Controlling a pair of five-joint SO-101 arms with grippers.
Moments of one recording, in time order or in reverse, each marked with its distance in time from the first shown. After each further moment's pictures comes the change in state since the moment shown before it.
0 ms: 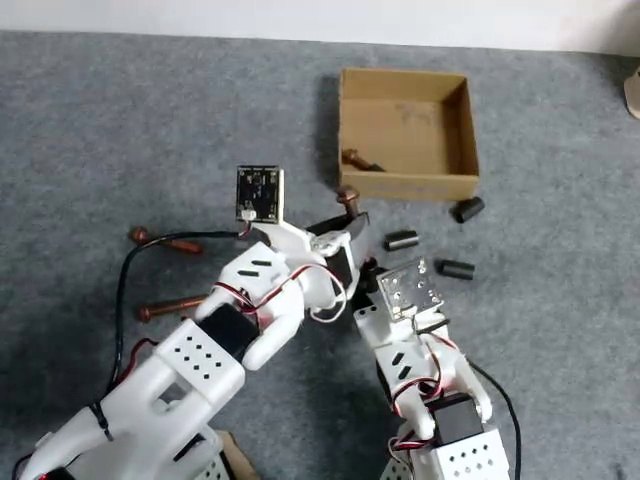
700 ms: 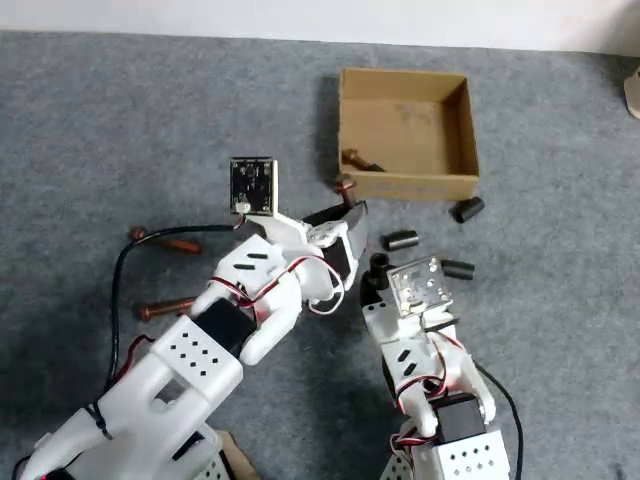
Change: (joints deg) left arm -1.2 0.0 -2.0 0.3 -0.1; right arm 2.6 0.0 0.0 0.0 0.0
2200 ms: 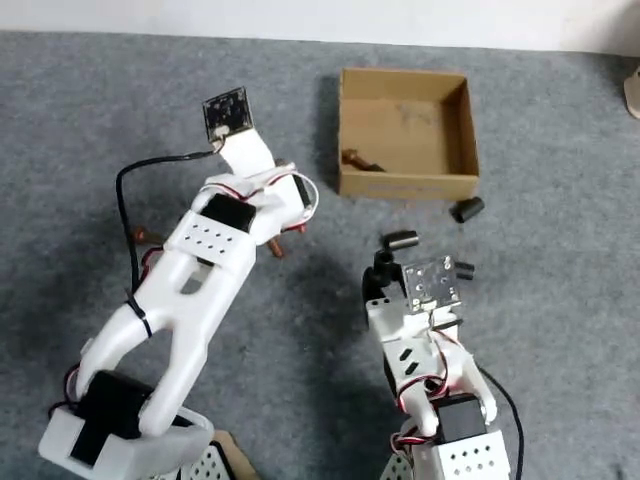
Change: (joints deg) left arm -16.4 33.3 -30.2 25.9 2.3; right arm 1.4 0.0 0.0 -0.9 -5.5
